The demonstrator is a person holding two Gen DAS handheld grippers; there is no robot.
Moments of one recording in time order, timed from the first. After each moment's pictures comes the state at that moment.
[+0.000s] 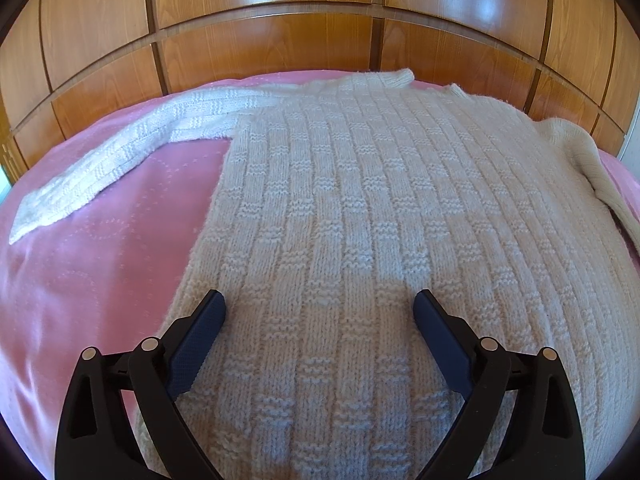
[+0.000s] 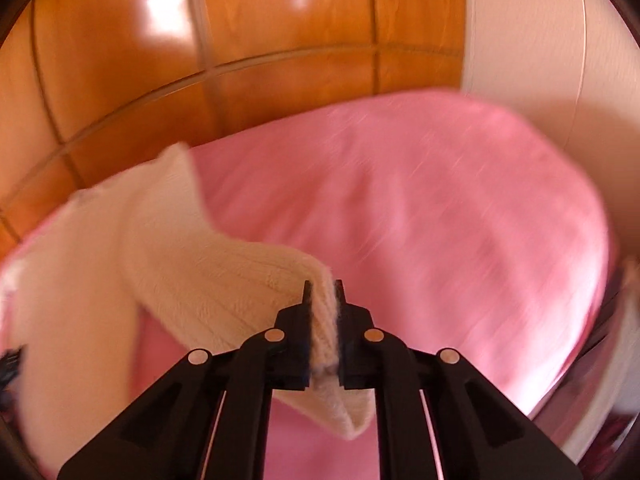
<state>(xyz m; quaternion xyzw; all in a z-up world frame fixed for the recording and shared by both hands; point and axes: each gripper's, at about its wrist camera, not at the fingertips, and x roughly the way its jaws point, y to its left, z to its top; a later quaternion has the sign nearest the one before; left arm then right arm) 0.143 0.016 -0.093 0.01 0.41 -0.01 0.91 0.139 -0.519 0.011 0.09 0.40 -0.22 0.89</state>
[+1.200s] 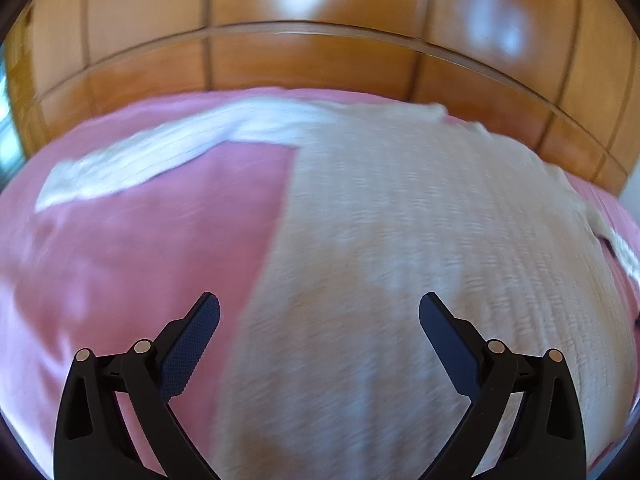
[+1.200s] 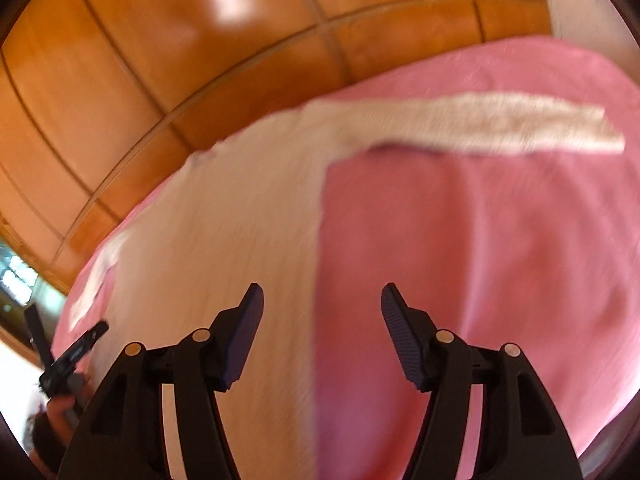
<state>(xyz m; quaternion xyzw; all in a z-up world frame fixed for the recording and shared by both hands) 0.108 0.073 -0.074 -0.06 0.40 0.01 0.92 0.105 -0.406 -0.007 0.27 0.43 0.02 0.86</state>
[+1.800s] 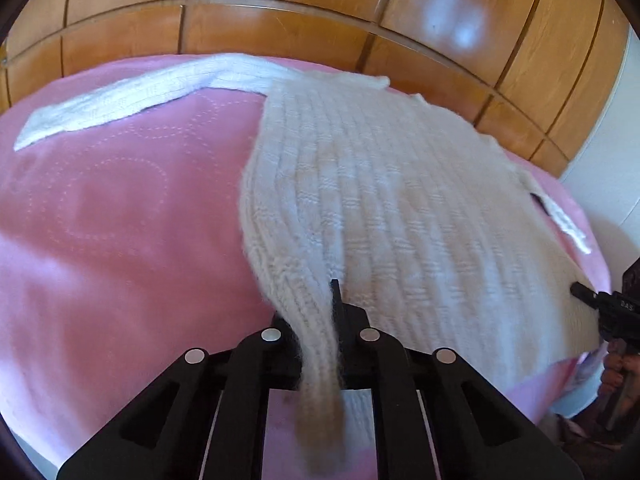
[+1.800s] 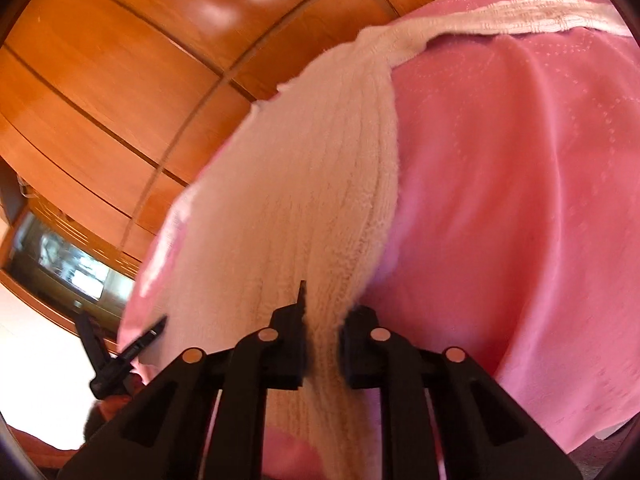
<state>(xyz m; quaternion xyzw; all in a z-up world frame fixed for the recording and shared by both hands) 0.043 0.081 -0.082 -0.10 0.42 -0.12 0.90 0.068 -0.381 -0.017 0.36 0.41 0.14 0.83</state>
